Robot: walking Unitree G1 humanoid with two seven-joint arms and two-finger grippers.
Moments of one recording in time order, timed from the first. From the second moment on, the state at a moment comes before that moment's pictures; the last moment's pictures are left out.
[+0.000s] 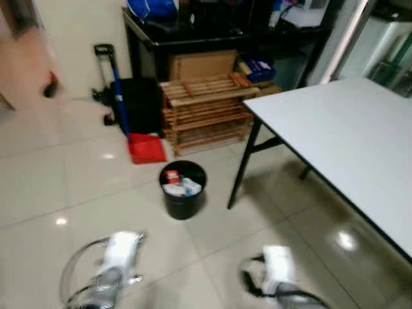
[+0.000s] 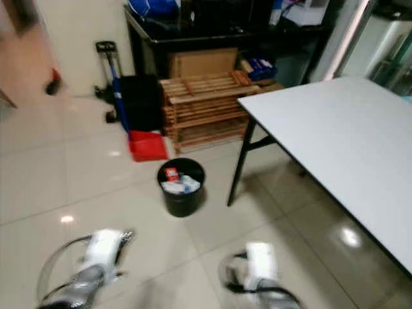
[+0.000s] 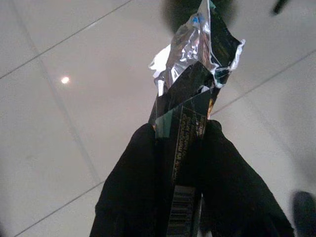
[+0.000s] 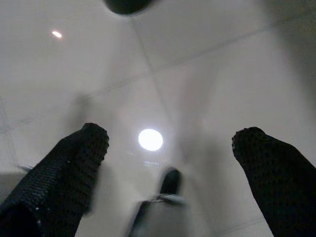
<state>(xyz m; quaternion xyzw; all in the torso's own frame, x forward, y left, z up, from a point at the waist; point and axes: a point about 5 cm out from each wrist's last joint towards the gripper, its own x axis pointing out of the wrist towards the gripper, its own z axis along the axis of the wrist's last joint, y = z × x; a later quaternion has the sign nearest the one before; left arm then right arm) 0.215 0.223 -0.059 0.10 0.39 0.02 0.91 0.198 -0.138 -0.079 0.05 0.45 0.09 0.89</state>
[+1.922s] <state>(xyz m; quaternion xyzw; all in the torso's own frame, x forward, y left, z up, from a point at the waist) 0.226 0.200 -0.056 0.09 0.38 -0.01 0.92 0.197 -0.160 -0.078 0.03 0.45 0.07 0.89</state>
